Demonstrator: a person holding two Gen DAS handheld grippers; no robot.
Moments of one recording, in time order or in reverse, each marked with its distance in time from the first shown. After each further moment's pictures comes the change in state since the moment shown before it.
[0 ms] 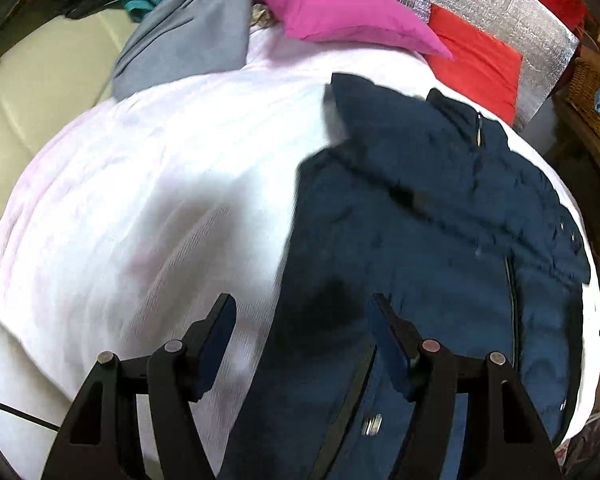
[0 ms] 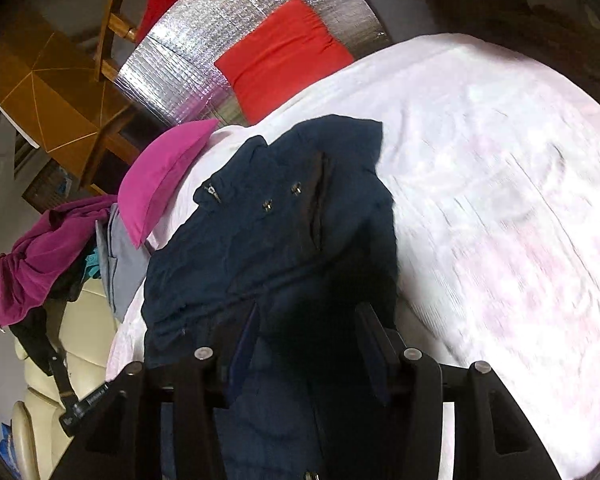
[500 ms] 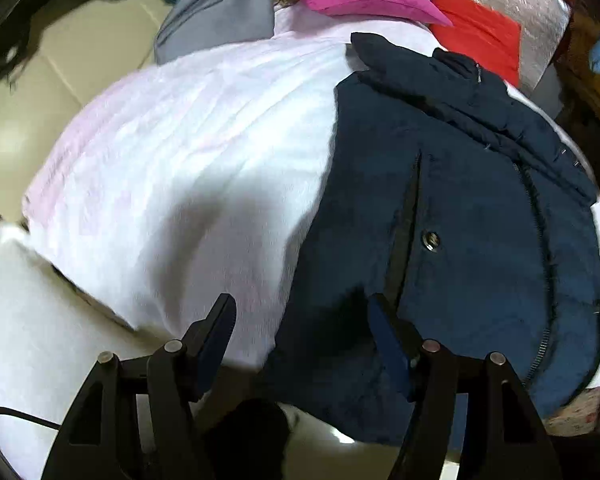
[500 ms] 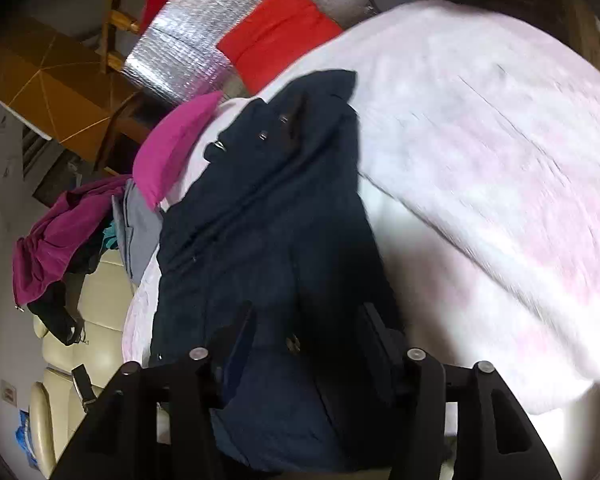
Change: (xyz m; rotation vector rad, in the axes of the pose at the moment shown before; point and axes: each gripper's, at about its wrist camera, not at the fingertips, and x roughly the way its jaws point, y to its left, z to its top) left arm -0.044 0.035 -0.103 0.016 0.046 0.051; right arm -0.046 -0.030 -0.081 0.044 0.085 0.031
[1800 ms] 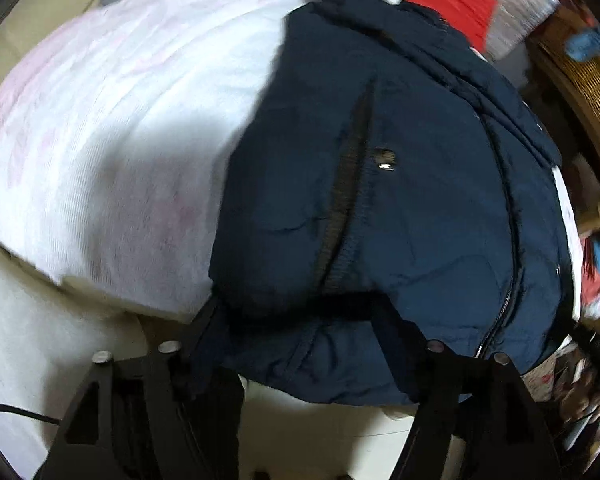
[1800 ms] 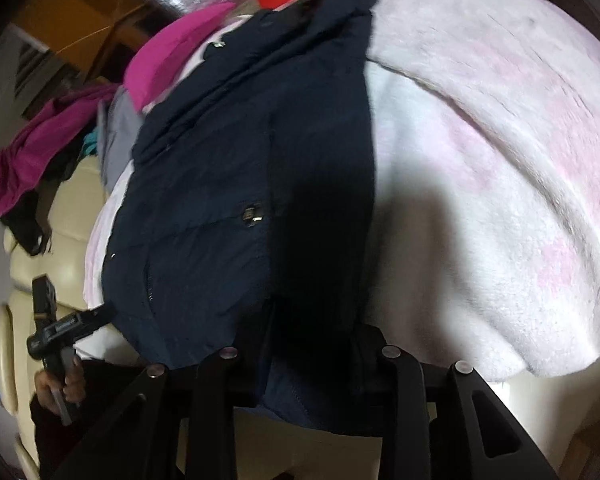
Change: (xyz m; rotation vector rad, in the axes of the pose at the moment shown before) left arm 0.022 -0.011 -0.022 0.057 0.174 -0.198; right arm 0.027 -0.001 -0.053 -0.224 0.193 -0.038
